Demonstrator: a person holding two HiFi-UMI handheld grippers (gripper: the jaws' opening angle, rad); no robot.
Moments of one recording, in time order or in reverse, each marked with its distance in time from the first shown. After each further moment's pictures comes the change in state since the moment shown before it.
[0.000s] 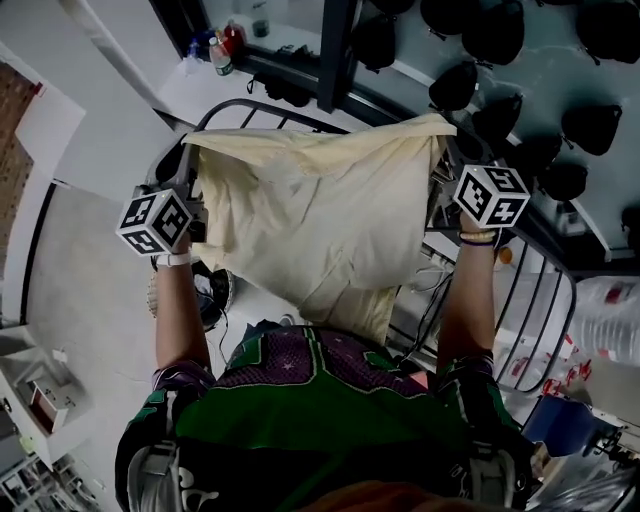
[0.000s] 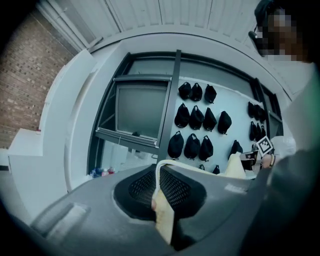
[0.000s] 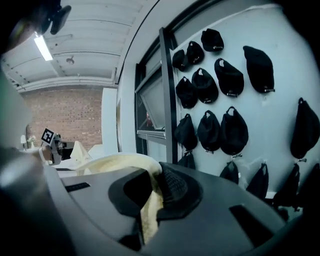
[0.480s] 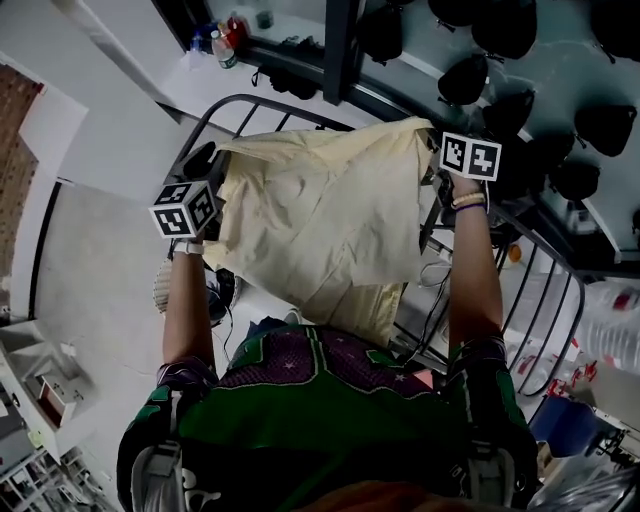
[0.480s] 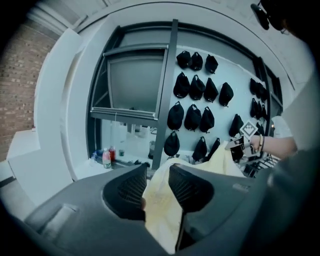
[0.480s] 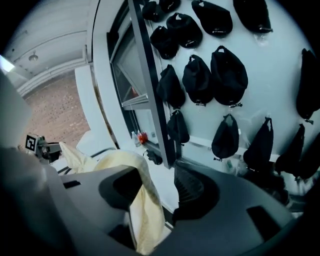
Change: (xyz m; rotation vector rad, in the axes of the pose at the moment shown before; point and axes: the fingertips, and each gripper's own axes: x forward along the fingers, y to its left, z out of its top) left arm 0.048 0.008 -0.102 0.078 0.279 -0.005; right arm 0.085 -0.061 -0.123 0.183 0.359 -0.064
